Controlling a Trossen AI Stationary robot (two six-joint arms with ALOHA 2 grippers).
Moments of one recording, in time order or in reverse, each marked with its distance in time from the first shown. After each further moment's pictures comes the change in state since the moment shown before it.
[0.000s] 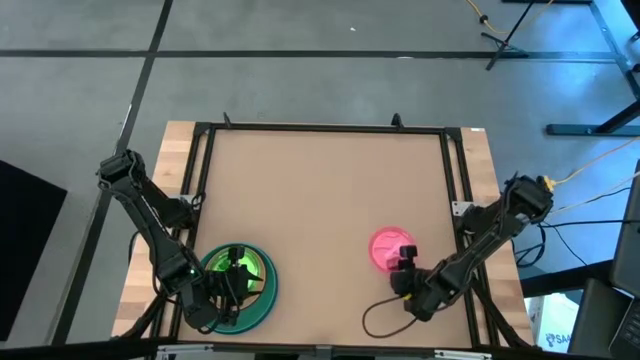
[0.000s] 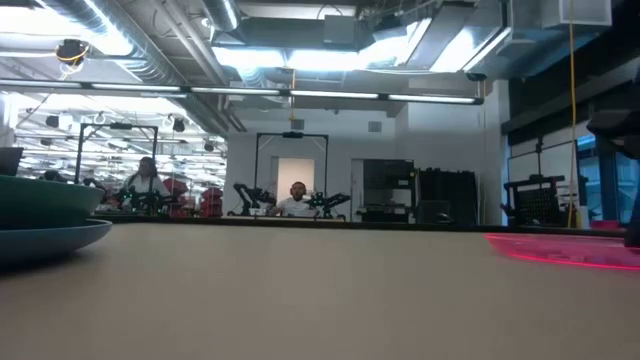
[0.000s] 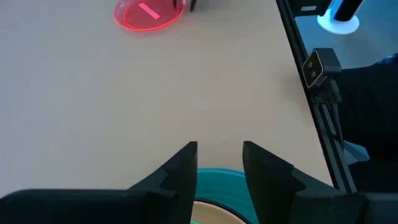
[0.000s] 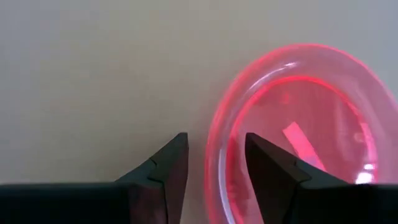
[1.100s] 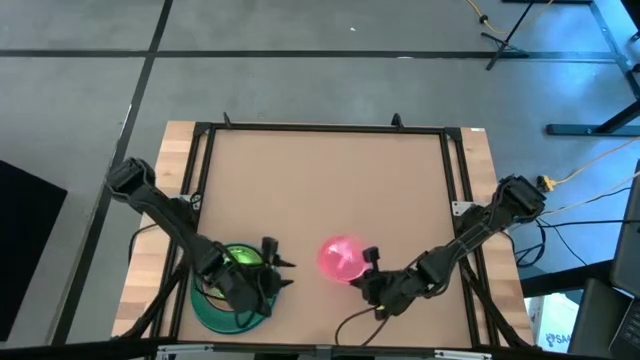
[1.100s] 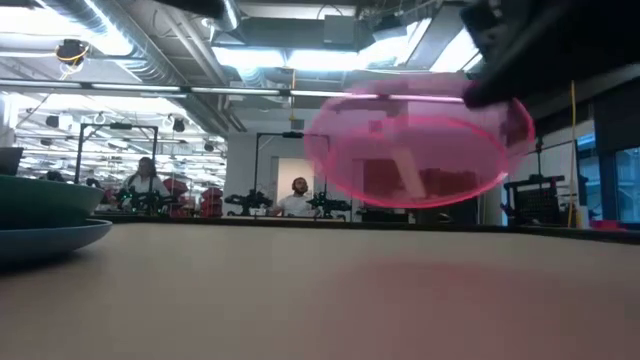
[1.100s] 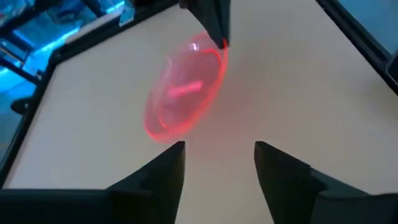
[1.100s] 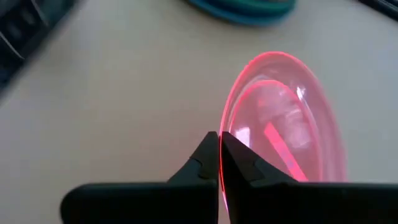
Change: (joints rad) left arm 0.214 0.124 0.000 0.276 -0.009 0.549; right arm -0.182 0.049 0.210 0.328 0.016 -0.531
